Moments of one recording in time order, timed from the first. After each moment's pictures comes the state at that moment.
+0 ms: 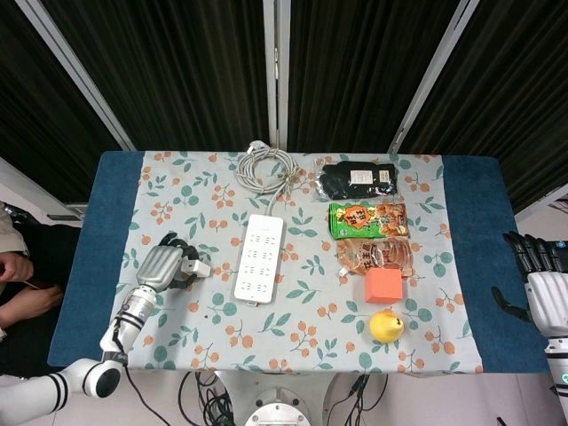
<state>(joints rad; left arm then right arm) -0.56 -1.55 -0.15 -1.37 1.25 0.99 0.07 0.12 -1.04 0.09 -1.56 -1.50 1.46 0.19</state>
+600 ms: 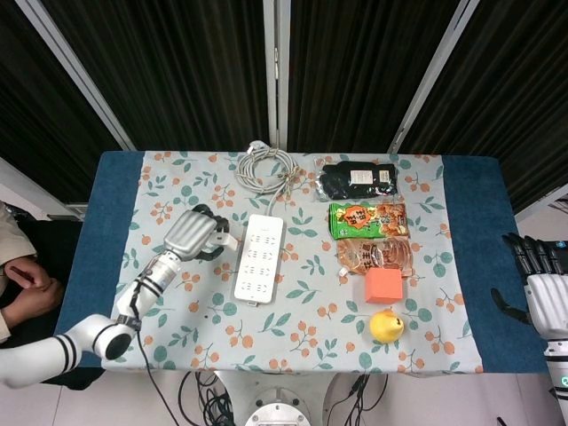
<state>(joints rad) -0.80 -1.48 -0.25 -1.38 1.31 0.82 0.14 0.11 -1.03 0.08 -1.58 -1.51 1.47 0.17</state>
